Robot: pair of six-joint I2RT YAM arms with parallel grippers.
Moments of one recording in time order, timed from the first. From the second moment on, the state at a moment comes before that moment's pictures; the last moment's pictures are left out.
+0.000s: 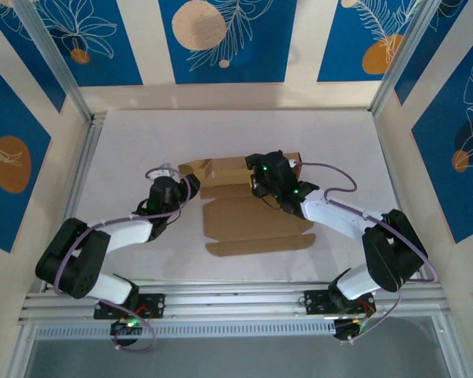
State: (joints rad) left arm -0.44 1.44 0.50 0.49 -0.08 -0.88; right arm 0.65 1.46 0.90 0.03 0.09 1.67
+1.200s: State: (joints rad) left arm -0.43 1.11 0.49 0.10 -0.08 -0.81; right arm 0.57 1.79 1.54 -0.67 -0.07 -0.87
